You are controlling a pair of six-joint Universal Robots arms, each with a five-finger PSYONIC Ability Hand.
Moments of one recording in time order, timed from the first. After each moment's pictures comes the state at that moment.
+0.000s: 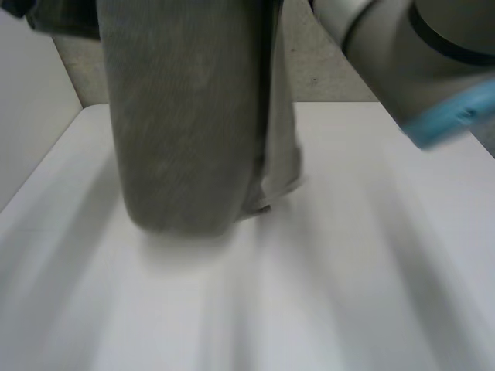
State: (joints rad) left arm 4.52 -1.77 -1.05 3.55 -1.18 3.11; right arm 2.23 -0.94 0.32 0.19 1.39 2.71; left_hand 1.26 1.34 1.34 1.36 1.11; right_hand 1.34 1.32 1.33 1.34 1.16
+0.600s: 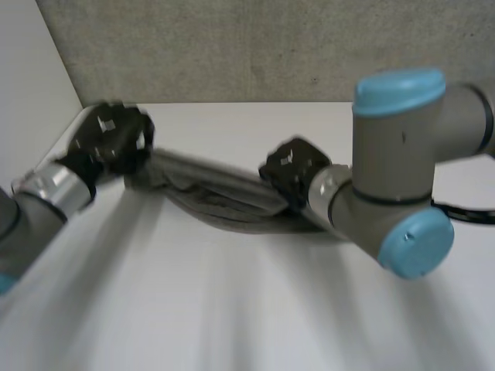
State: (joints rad) left arm 4.56 -1.79 -1.76 3.62 -1.06 3.36; right arm 2.20 -0.95 1.02 0.33 1.46 2.46; left_hand 1.27 1.35 1.34 1.36 1.11; right_hand 1.34 1.34 1.33 1.34 1.19
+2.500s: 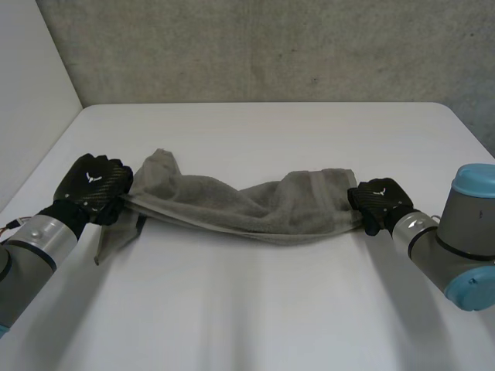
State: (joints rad) left arm 4.68 -1.80 -1.99 3.70 -1.06 3.57; right arm 1.78 -0.93 1.56 -0.26 1.29 2.67; left_hand 1.27 1.35 1.34 1.36 1.15; right_hand 1.27 1.30 1.31 1.33 1.14
